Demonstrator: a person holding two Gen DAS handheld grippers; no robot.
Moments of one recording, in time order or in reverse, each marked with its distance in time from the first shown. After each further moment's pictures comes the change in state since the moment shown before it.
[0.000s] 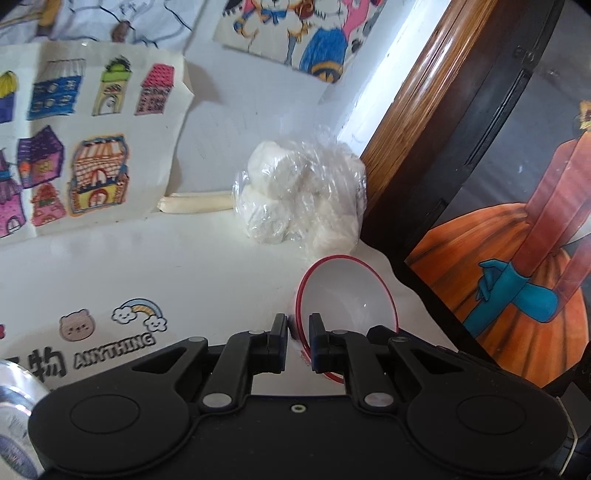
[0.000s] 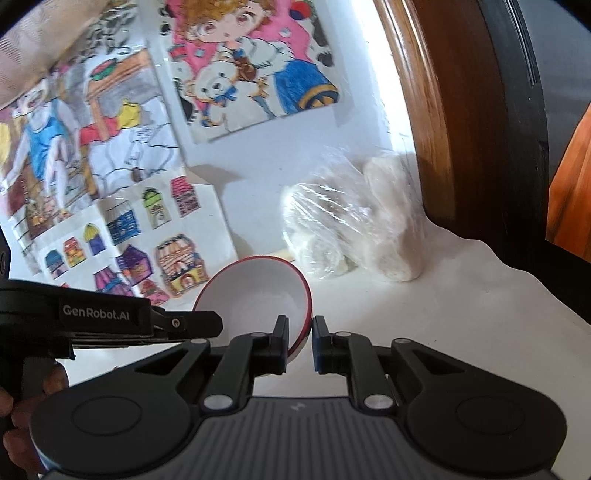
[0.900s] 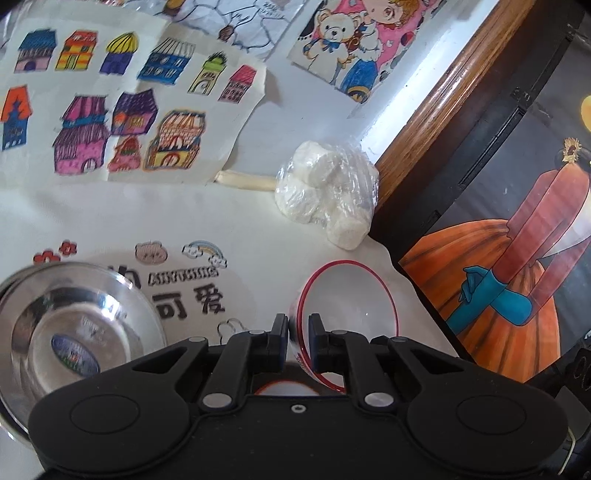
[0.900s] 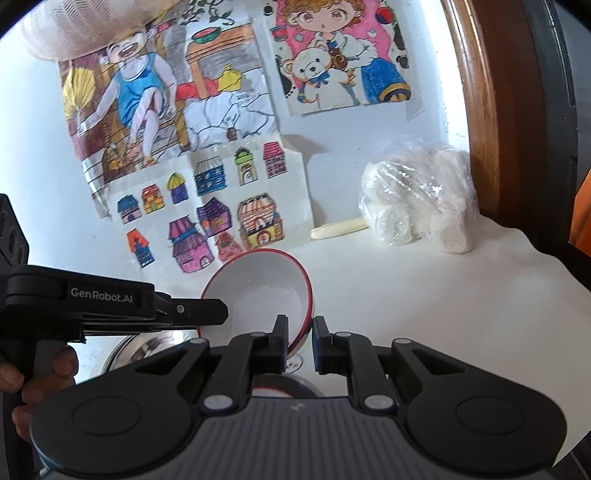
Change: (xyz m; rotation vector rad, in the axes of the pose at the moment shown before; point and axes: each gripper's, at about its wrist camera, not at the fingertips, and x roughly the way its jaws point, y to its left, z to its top) left arm -0.091 0.060 -0.064 -0.120 -0.026 -0.046; right arm -0.061 0.086 -0.052 -0.106 0.046 0.073
